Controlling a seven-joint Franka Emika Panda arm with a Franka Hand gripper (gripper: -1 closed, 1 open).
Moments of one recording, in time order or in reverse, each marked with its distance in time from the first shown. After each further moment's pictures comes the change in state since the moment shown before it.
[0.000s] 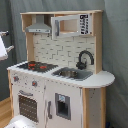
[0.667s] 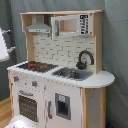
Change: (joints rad) arm 0.000 0.001 -0.004 0.000 -0.065 -0.106 0.184
